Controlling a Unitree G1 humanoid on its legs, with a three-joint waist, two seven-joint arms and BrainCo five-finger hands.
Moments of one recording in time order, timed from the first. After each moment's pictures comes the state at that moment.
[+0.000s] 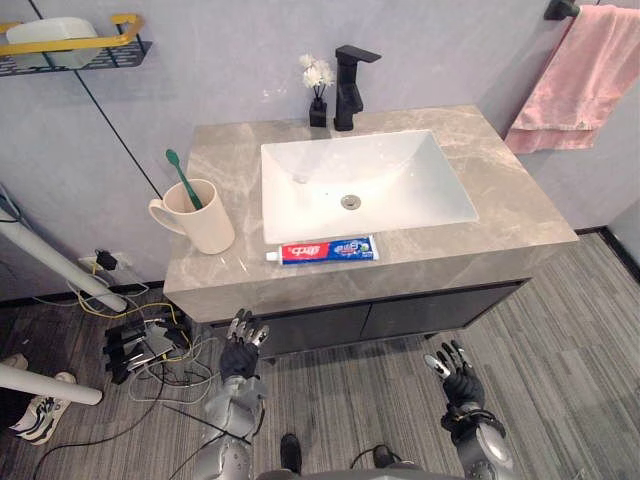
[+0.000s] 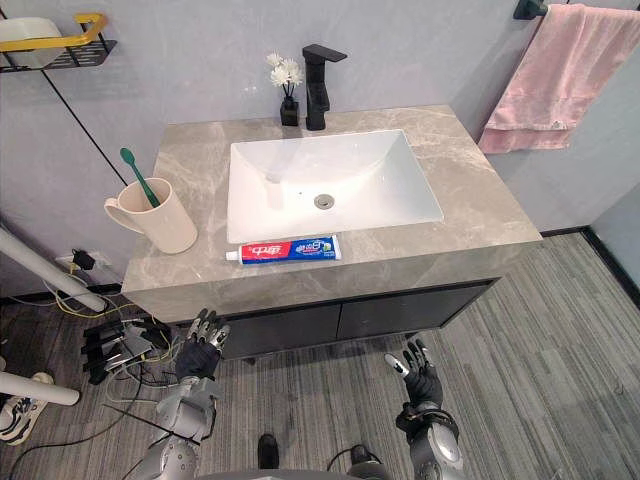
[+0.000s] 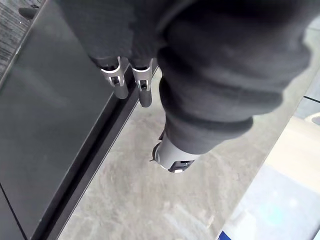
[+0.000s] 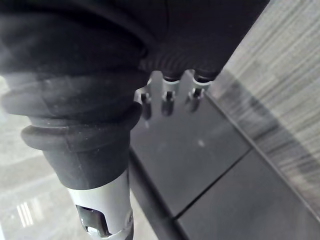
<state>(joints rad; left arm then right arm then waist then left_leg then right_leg) 0.19 0.02 0.01 0.28 -0.60 -0.16 -0.02 0.29 0.00 -0.15 0.34 0.51 -0.10 0.07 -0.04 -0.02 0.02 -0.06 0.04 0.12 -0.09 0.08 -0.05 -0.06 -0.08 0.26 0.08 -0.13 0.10</state>
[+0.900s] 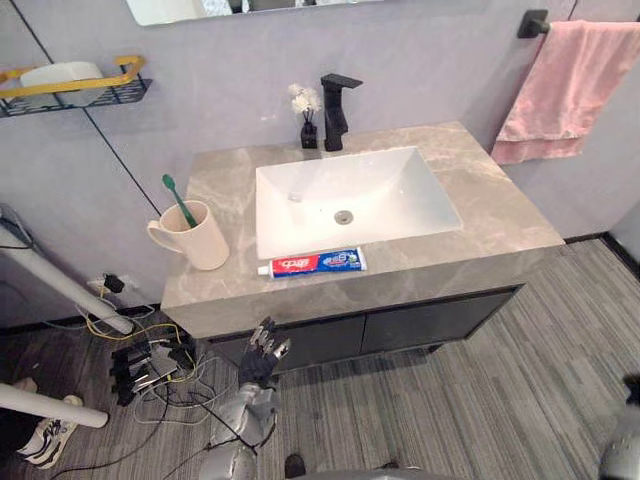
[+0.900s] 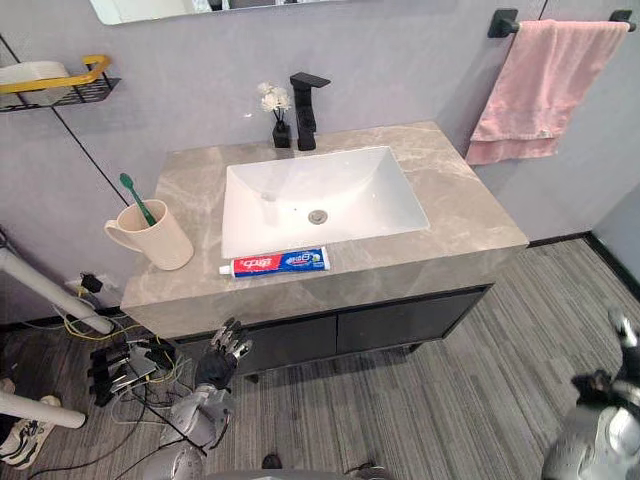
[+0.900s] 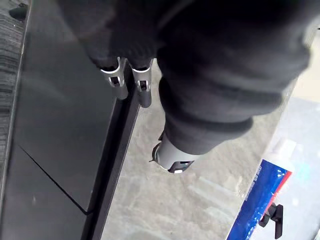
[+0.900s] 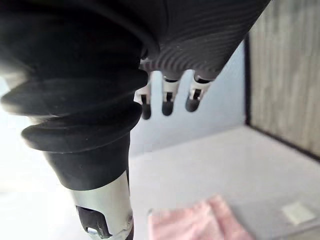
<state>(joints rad) 0.23 0.05 -0.12 0.29 -0.46 -0.10 -0.07 -0.06 -0.42 -0.65 0.02 0.58 -0.19 -0.10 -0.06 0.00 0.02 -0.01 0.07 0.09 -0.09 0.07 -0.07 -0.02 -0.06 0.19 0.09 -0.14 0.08</state>
